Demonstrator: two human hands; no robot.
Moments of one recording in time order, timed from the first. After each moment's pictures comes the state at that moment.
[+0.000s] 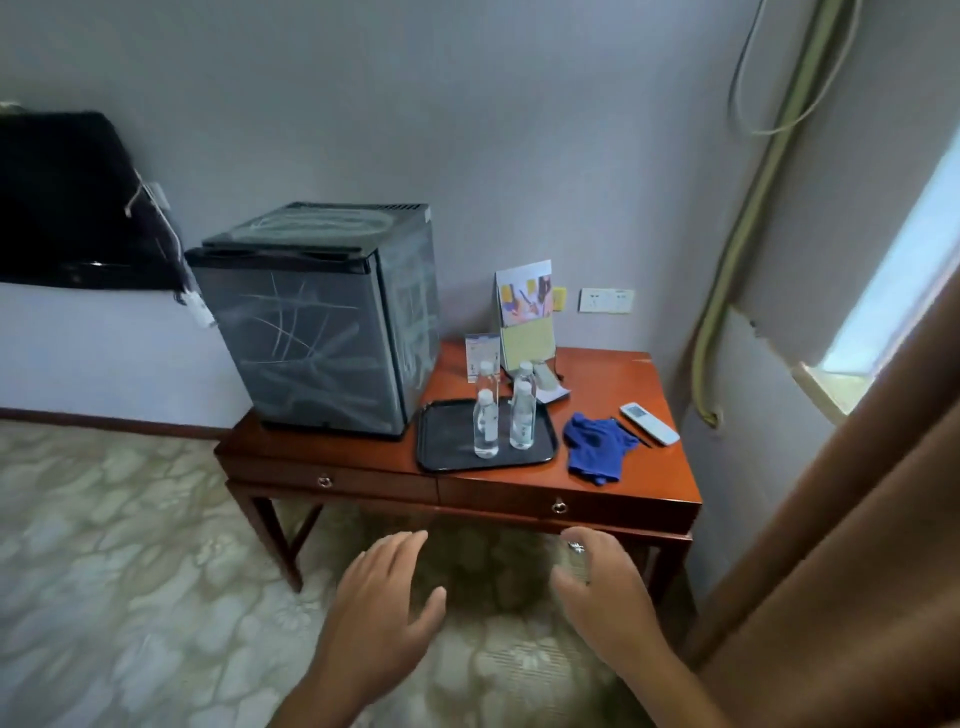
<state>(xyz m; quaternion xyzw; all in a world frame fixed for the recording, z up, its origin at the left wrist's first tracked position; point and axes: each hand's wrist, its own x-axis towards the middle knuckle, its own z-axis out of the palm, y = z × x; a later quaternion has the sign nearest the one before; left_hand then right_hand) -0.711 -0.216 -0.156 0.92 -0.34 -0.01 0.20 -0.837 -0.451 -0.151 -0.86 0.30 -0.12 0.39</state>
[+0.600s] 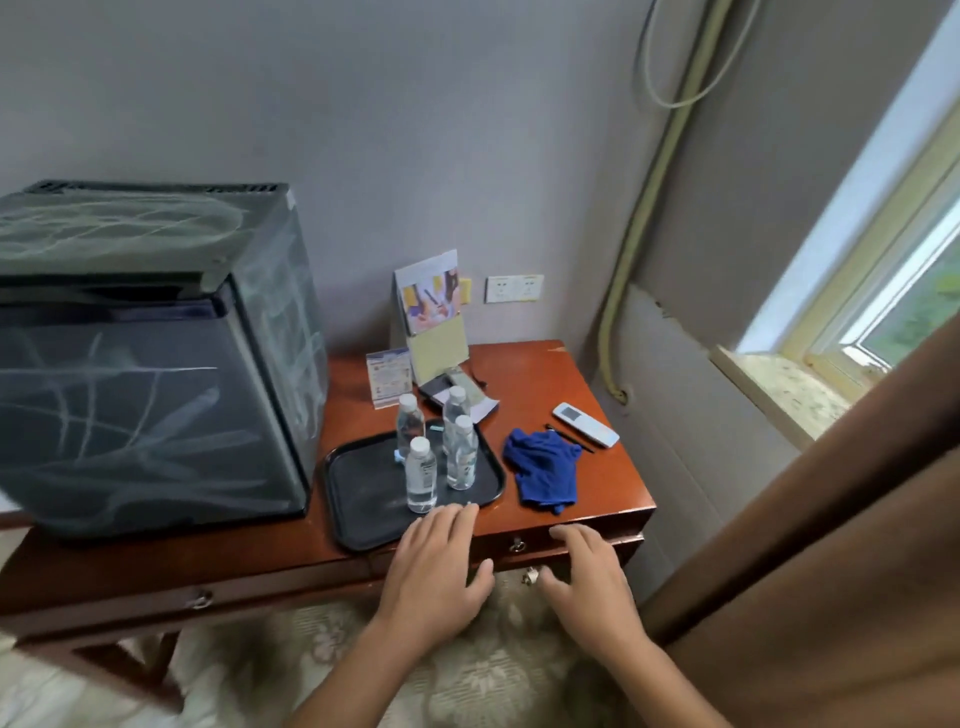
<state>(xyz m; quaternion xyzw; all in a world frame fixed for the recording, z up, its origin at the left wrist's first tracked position) -0.511 -0.399 -0.181 0.83 -0.53 -0.06 0.17 -0.680 -0.525 -0.184 -0.84 0.45 -0.08 0.29</state>
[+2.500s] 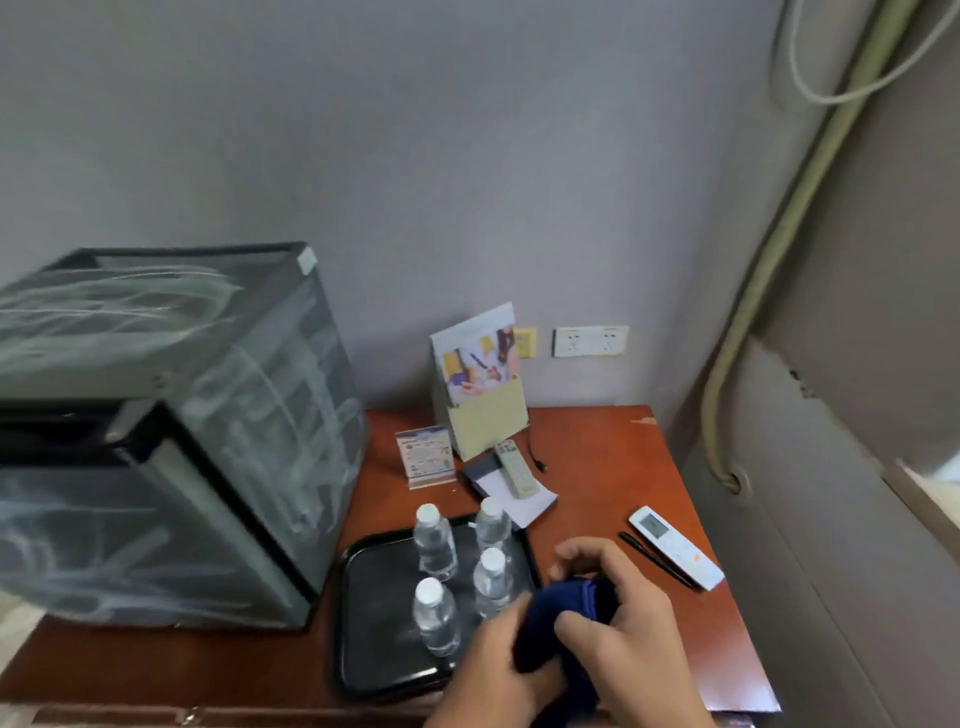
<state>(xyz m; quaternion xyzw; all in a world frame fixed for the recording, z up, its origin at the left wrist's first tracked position) -0.462 -0.583 -0.141 0.68 -0.29 -0.41 0.54 -0.556 -0.693 -0.099 -0.74 0.27 -0.22 0.57</state>
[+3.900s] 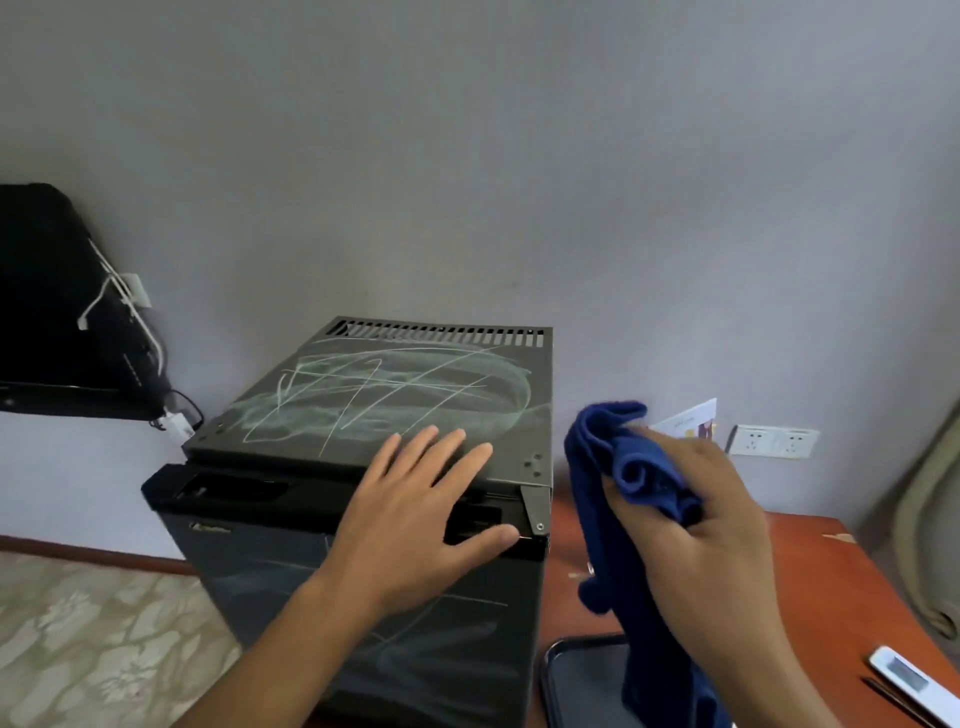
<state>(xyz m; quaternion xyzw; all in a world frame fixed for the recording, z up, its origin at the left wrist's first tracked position) -0.113 -0.310 0.007 0.88 -0.46 0.12 0.06 -0.292 -0.469 0.052 -0.75 0.16 -0.42 0.48</state>
